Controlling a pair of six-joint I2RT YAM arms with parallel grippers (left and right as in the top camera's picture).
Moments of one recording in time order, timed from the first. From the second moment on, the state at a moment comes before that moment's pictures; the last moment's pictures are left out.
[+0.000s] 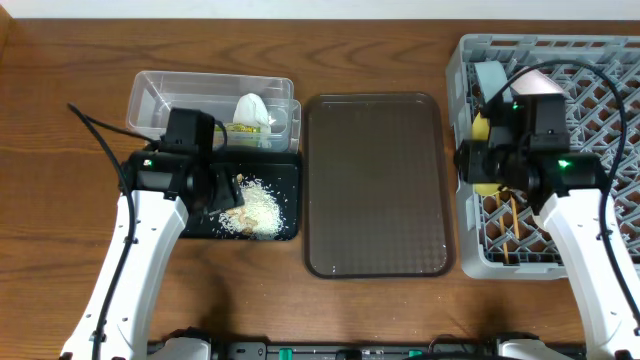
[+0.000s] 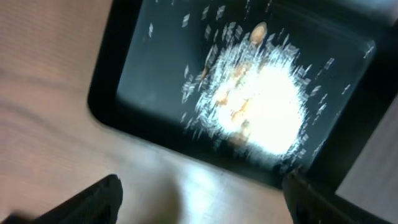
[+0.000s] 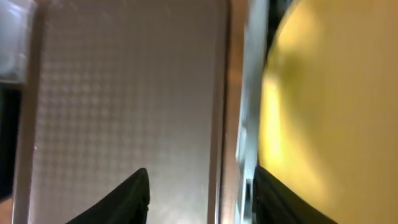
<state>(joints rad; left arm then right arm) -0.11 1.34 1.14 -1.18 -0.11 -0.43 0.07 1.36 1.12 -0.83 -0.15 0.11</state>
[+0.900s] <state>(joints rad) -0.24 0.78 0.76 -0.96 -0.10 -0.41 0.20 0.54 0.57 -0.81 0.09 0.33</state>
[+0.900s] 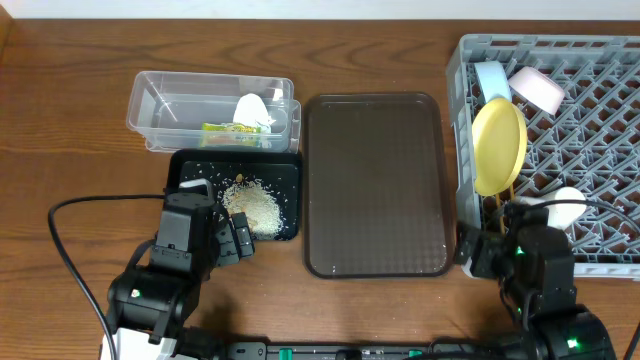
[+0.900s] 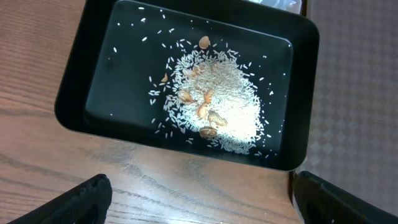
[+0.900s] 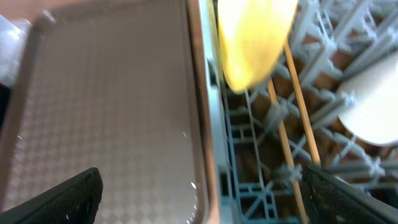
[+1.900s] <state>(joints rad) -0.24 0.79 0.76 -0.97 -0.10 -0.41 0.18 0.37 0.55 -0.98 0.10 0.35</state>
